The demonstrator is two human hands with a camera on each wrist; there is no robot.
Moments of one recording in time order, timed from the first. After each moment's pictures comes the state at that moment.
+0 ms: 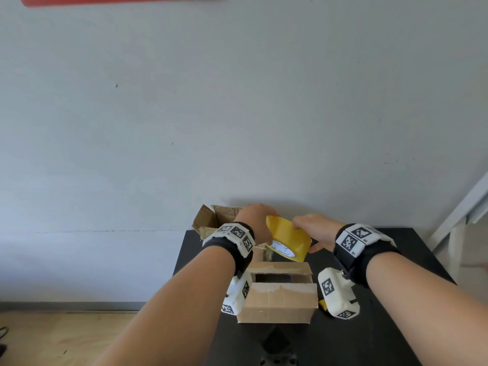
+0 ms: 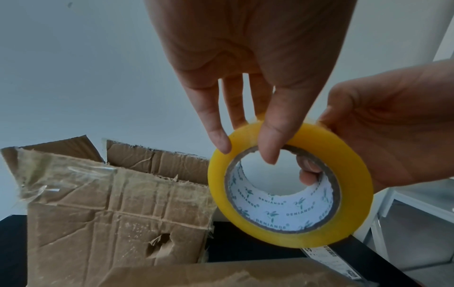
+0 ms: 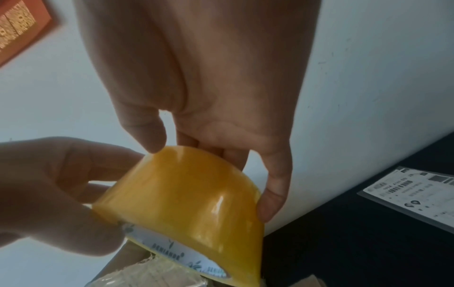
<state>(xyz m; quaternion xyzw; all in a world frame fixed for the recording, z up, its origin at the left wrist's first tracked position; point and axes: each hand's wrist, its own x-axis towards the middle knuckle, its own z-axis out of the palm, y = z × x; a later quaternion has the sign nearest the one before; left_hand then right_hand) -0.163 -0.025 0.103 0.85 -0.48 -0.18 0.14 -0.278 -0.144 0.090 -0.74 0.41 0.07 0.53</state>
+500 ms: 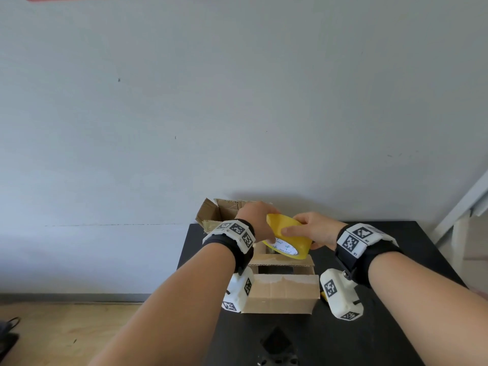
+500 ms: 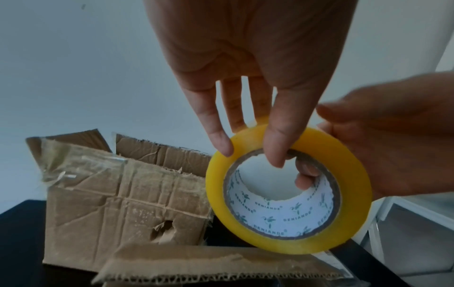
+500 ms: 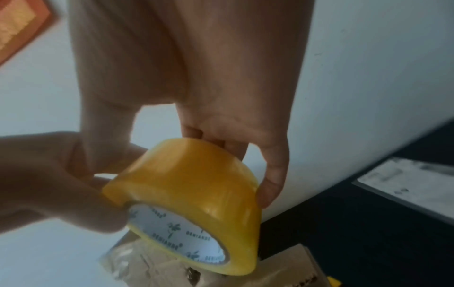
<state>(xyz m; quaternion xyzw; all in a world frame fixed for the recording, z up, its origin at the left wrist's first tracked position) -0.165 -0.018 0.096 0.85 -0.45 -0.22 0.16 -0.284 -0.136 0.079 -0.77 0.36 0.08 0.52</state>
